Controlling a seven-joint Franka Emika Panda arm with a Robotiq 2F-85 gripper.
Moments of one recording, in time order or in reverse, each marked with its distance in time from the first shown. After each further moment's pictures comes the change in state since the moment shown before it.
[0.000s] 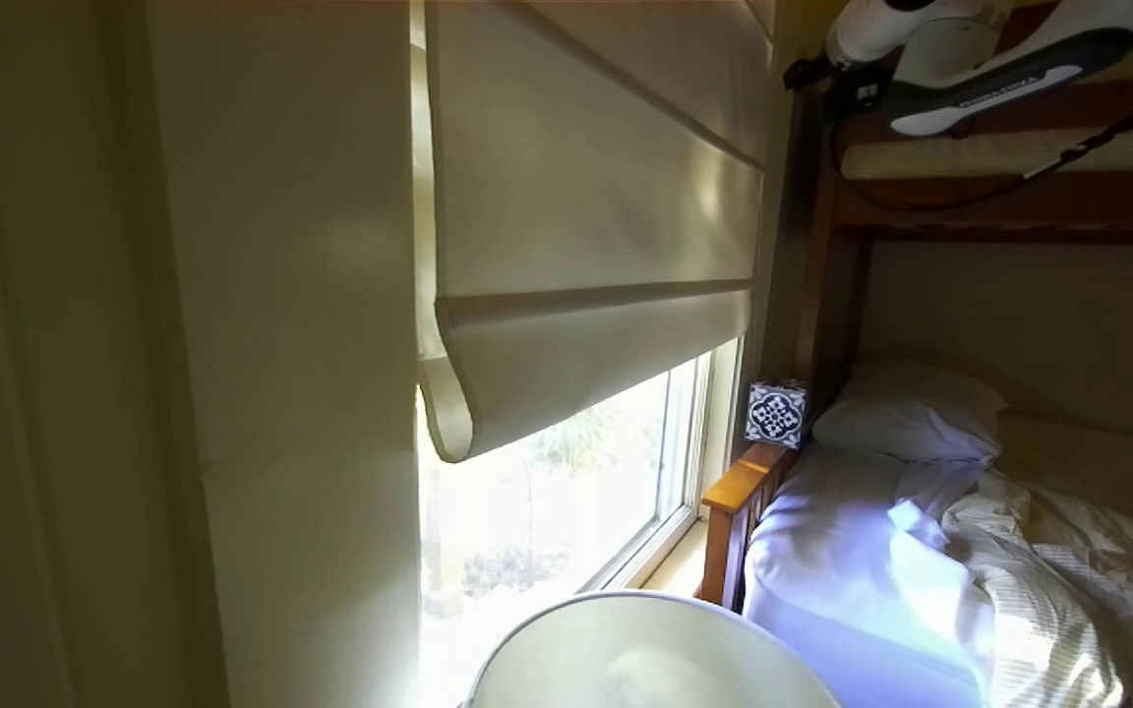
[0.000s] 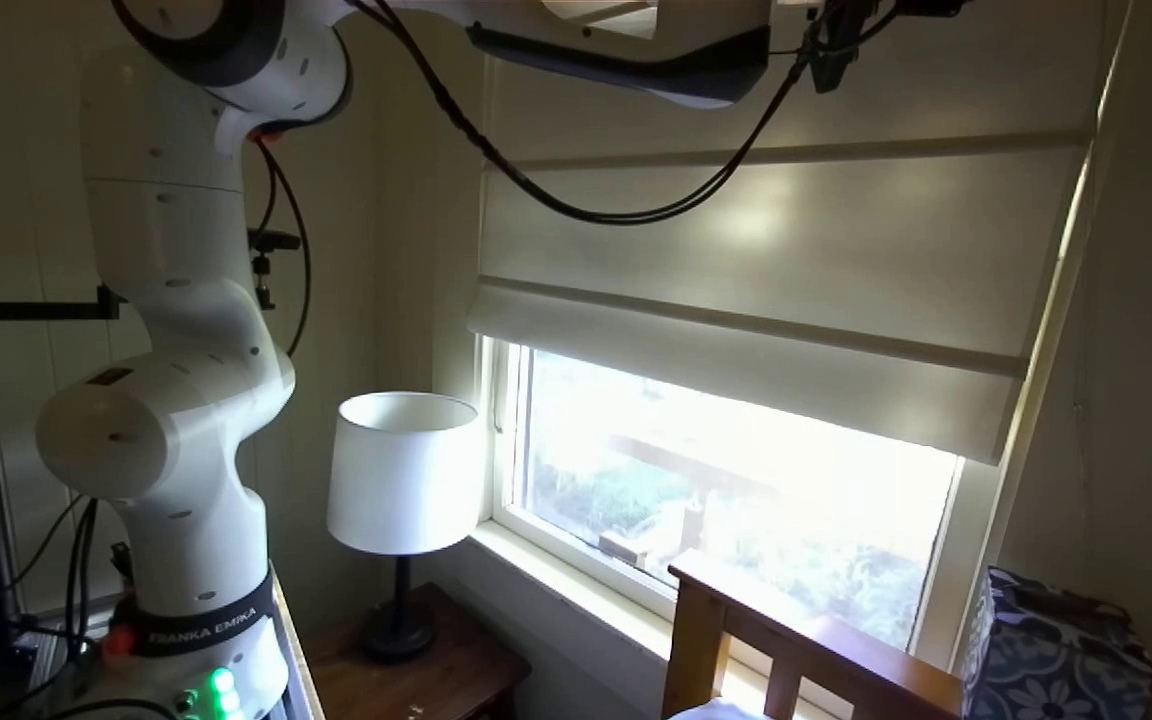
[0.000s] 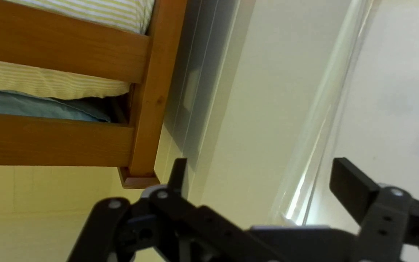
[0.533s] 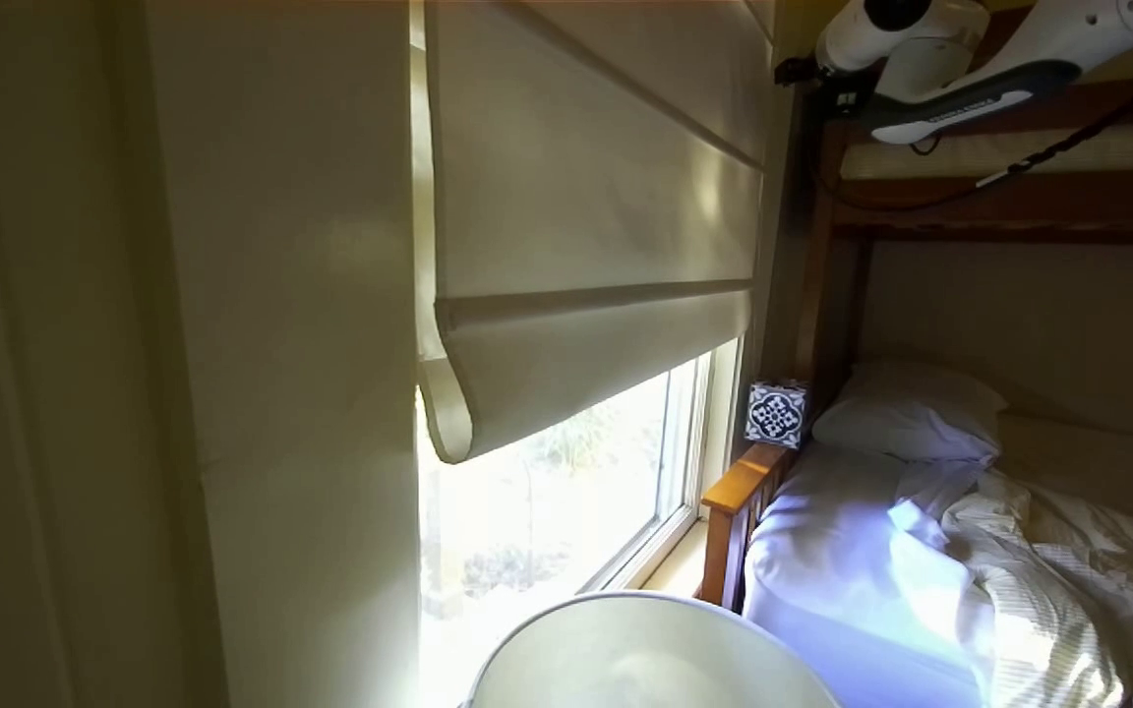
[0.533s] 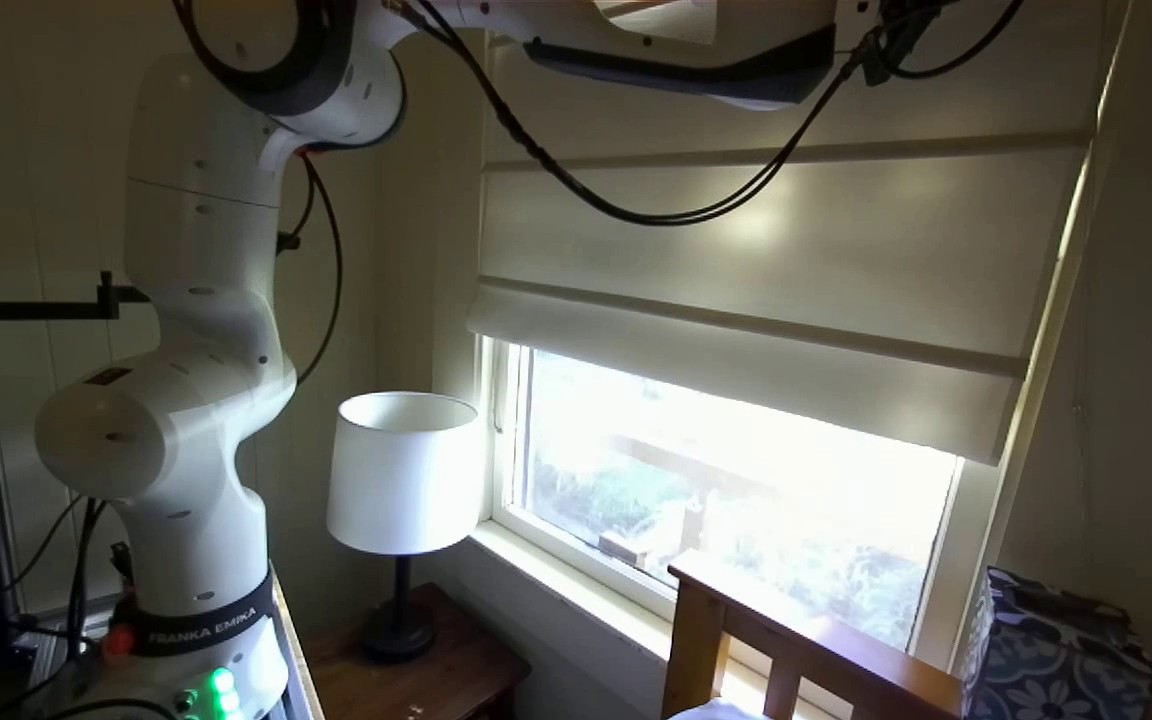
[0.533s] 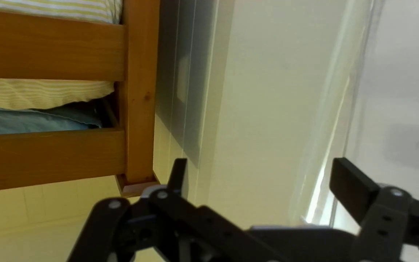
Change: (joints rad) arm -0.014 0.166 -0.023 0.208 0.028 0.067 0.100
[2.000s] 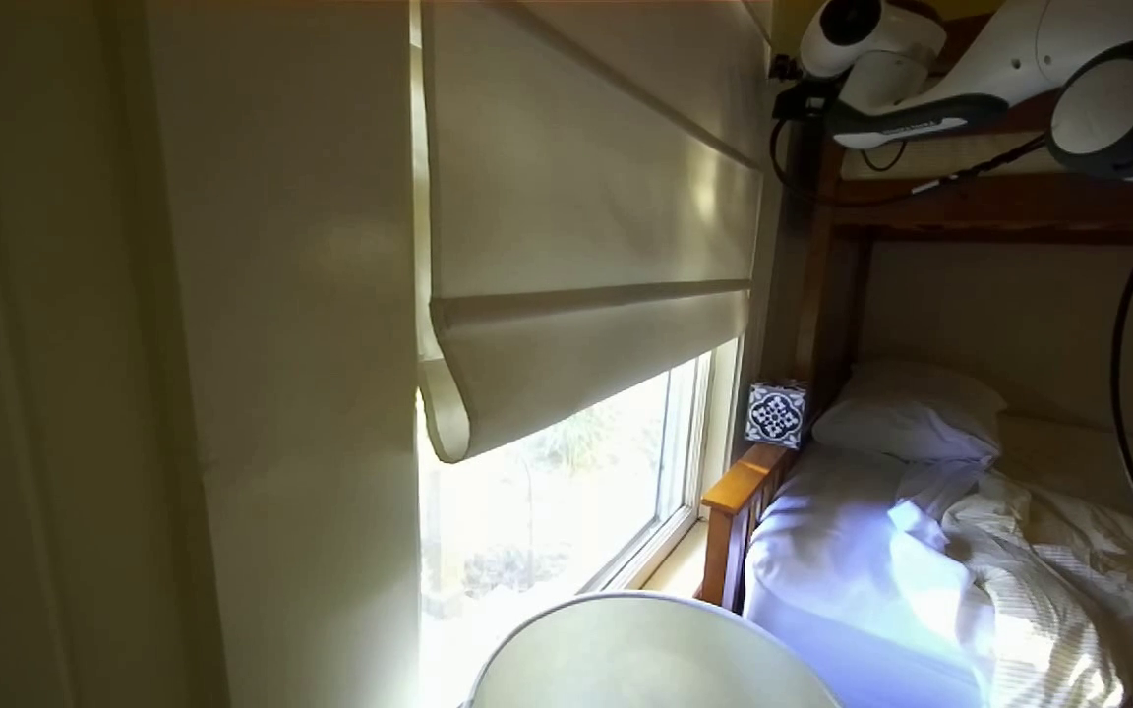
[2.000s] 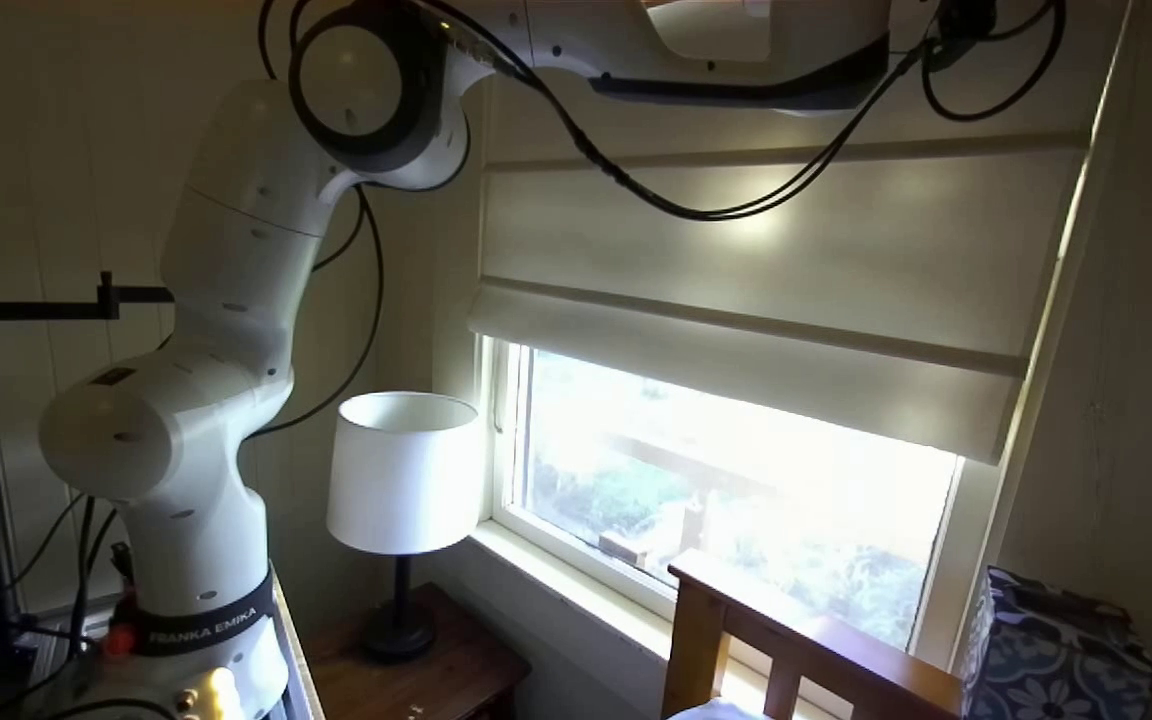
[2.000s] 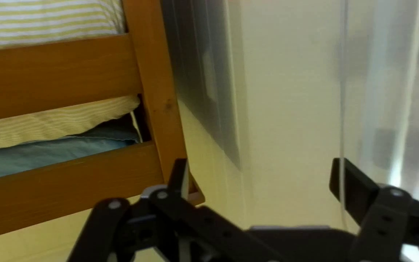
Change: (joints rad) arm 0.035 0.213 -0.021 0.309 0.027 -0.167 0.170
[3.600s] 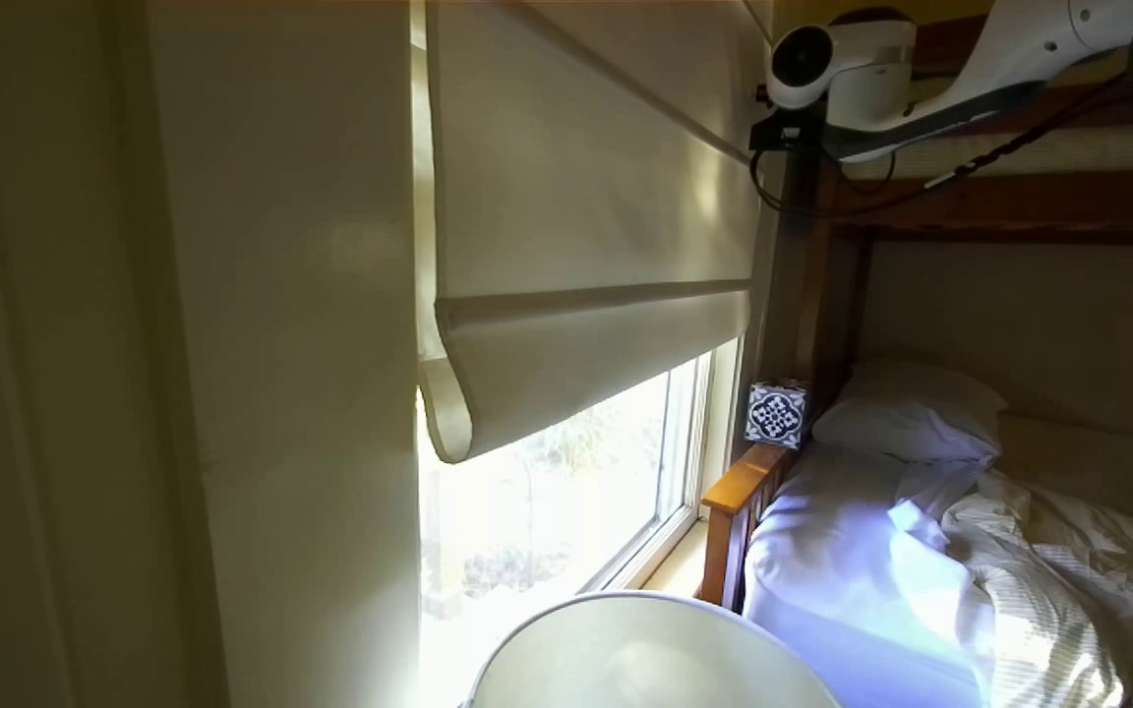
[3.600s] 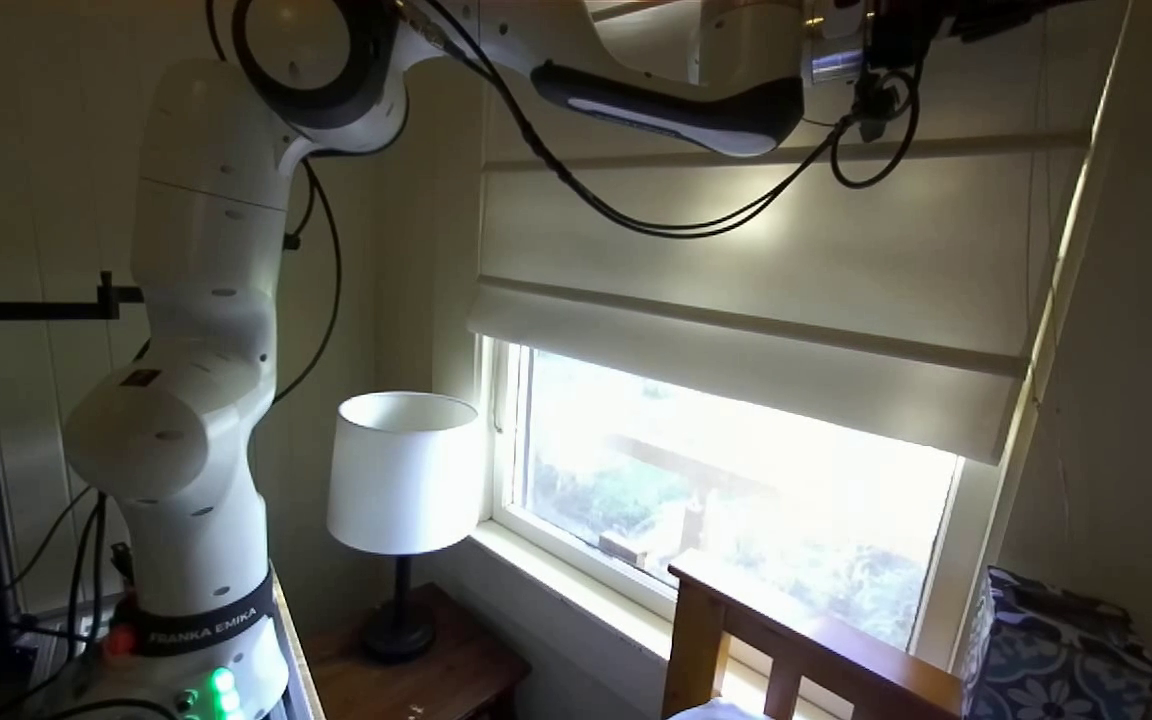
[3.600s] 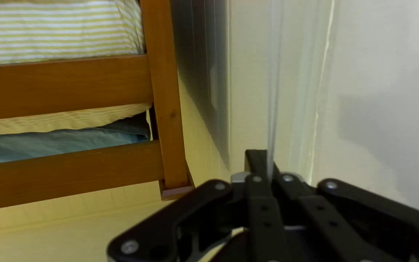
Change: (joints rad) arm 0.197 -0.199 -0.047 -0.359 -0.393 -0.212 0.318
